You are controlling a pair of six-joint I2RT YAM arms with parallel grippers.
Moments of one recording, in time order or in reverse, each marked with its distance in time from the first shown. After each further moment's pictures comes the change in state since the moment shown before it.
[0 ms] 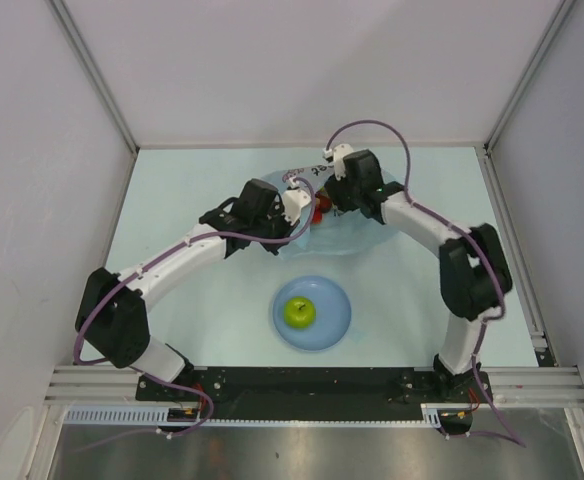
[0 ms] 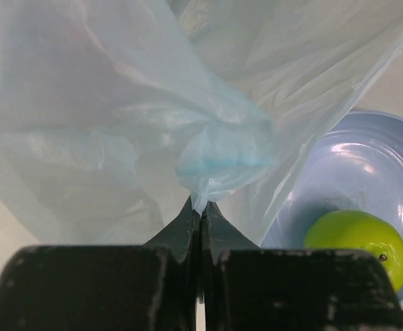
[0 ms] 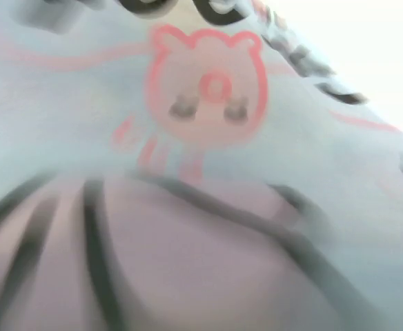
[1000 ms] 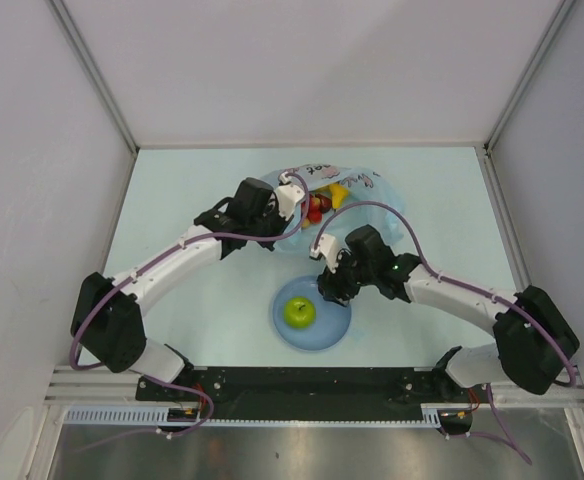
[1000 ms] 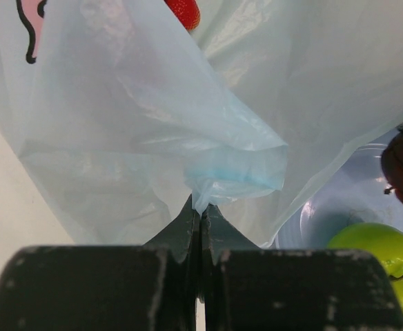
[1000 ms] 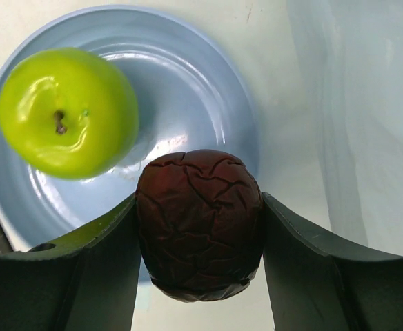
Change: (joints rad) left arm 0.017 -0.030 -0.014 0.018 -0.108 -0.027; right arm 0.249 -0.568 -0.634 -0.032 -0.473 -0.141
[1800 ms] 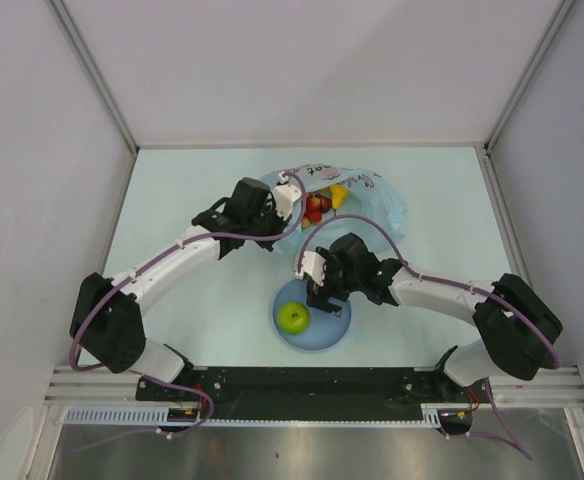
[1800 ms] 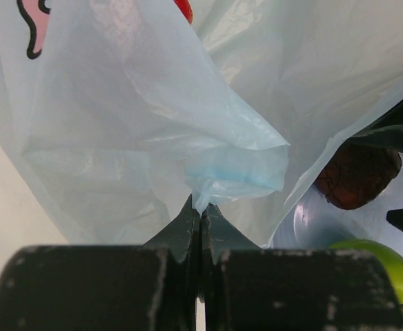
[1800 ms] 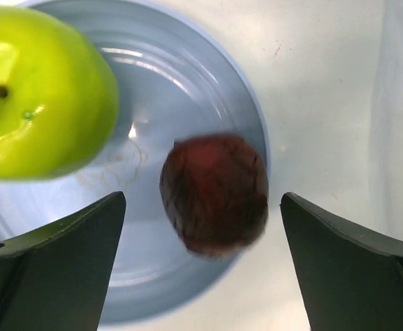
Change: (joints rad) left arm 0.018 -0.006 -0.014 0.013 0.048 -0.010; right arm 0.094 0.139 0.000 0.134 0.051 -0.214
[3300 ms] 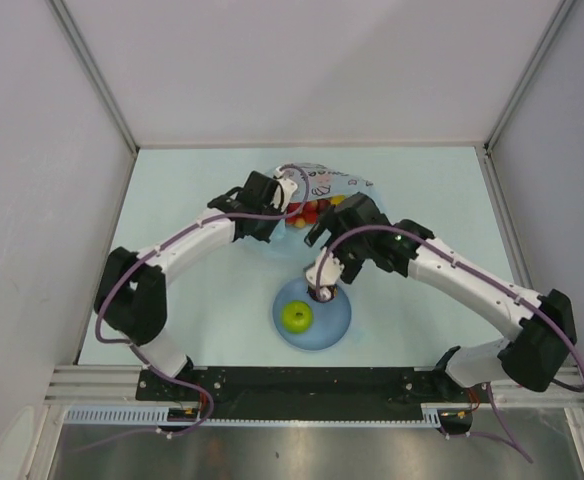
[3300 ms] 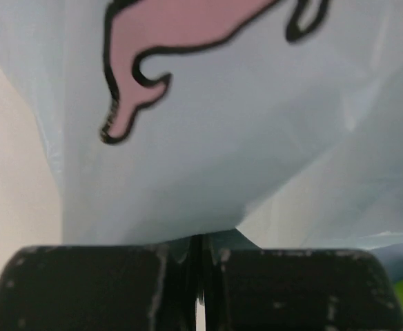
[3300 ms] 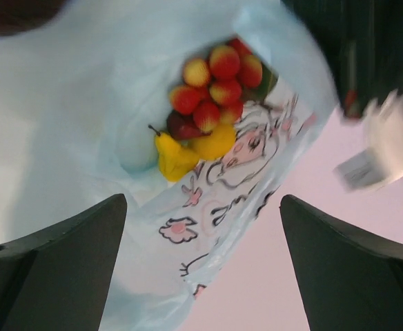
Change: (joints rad) left arm 0.029 0.210 0.151 -0.130 -0.253 -0.054; right arm -0.014 -0.122 0.426 -0.583 0.224 -1.285
